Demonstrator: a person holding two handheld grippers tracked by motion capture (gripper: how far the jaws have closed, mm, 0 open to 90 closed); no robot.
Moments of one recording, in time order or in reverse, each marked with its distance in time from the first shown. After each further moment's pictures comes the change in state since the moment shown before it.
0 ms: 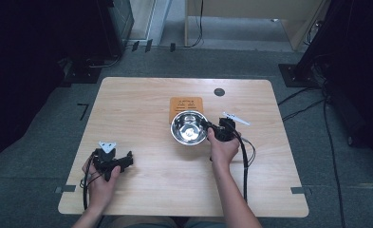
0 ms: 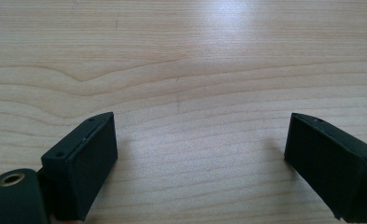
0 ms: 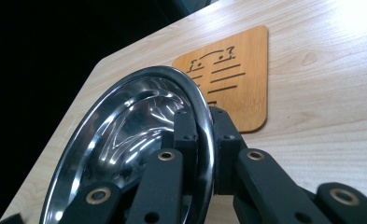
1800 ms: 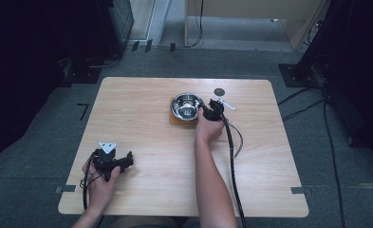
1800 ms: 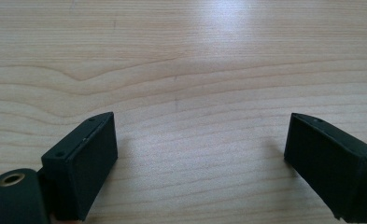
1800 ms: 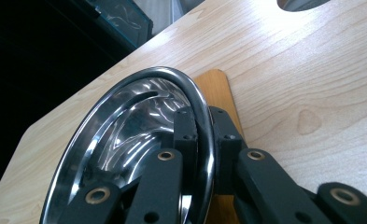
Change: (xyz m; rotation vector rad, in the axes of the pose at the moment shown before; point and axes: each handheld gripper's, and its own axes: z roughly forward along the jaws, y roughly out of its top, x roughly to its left) left arm 0.000 -0.001 -0.001 -0.001 -0.005 0.006; right arm -0.012 0.029 0.098 -0.108 -0.226 0.190
